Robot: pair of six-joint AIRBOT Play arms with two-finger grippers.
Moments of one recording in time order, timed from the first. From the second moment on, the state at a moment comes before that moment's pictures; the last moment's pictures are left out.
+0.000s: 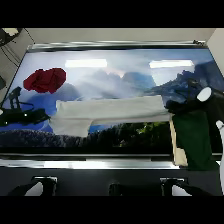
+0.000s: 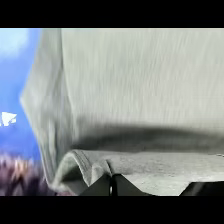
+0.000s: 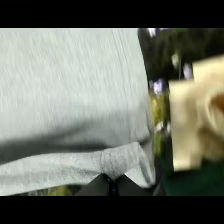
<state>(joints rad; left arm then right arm) 0.26 -1.08 0.95 1.11 -1.13 -1.42 -0.15 -1.35 1.20 -1.37 1.10 1.55</state>
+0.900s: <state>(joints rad) 0.24 -1.64 1.36 1.08 -1.14 -1.51 -0.13 -1.82 1.62 -1.30 1.11 1.64</state>
